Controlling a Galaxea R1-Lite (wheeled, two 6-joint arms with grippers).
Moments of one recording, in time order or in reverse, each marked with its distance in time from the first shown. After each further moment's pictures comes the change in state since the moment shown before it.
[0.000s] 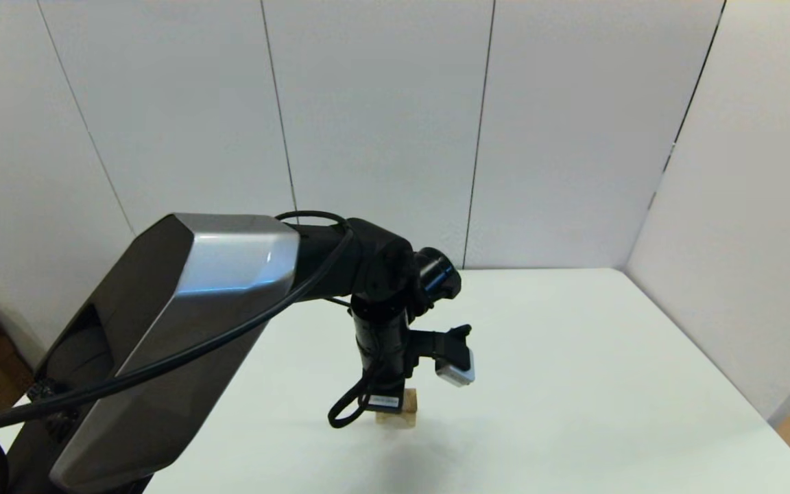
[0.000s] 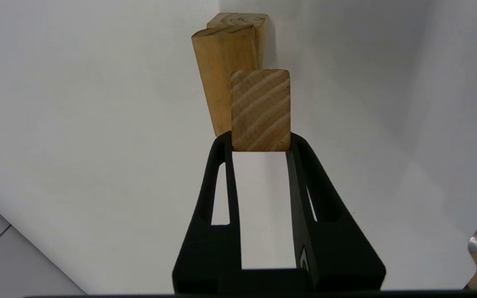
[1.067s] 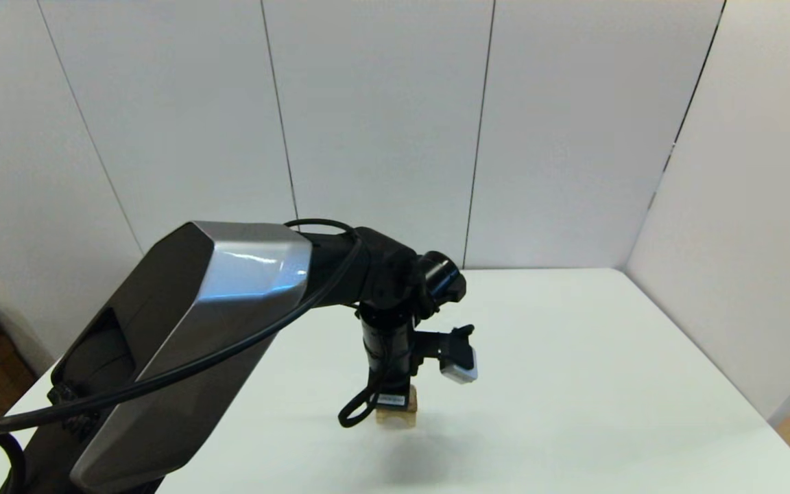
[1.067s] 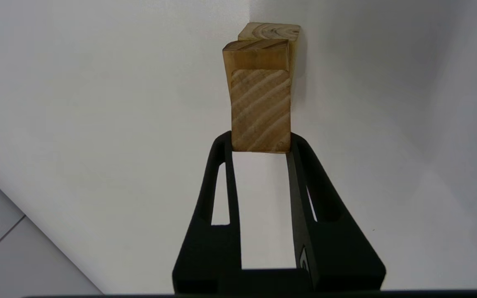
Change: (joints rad) left arm -0.007 0.025 -0.001 -0.060 0.045 -0.025; right arm 0.000 0.000 0.000 0.000 0.000 0.000
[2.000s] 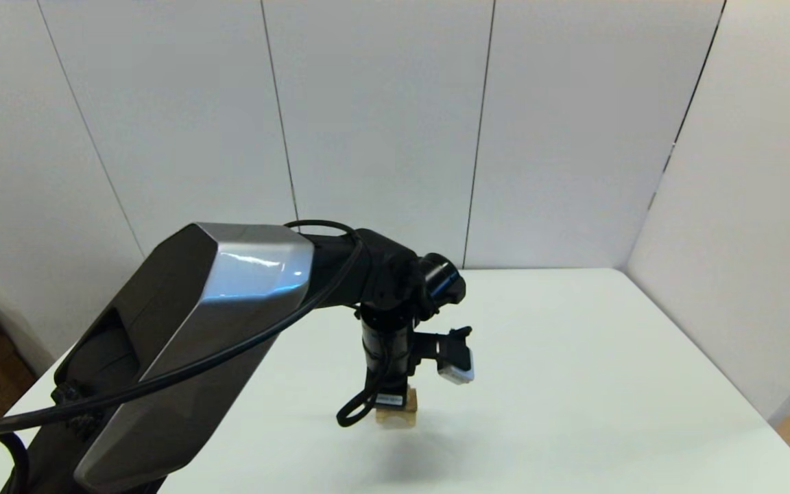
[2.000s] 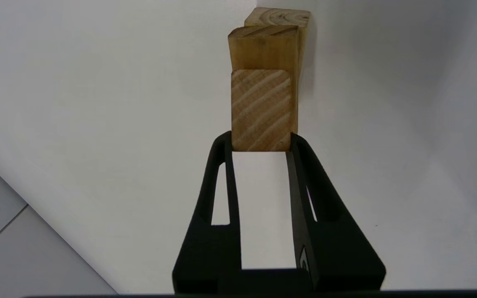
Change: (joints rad) left arm 0.001 0.005 0.000 0.003 0.036 0.000; right arm 0.000 0.000 0.000 0.000 0.000 0.000
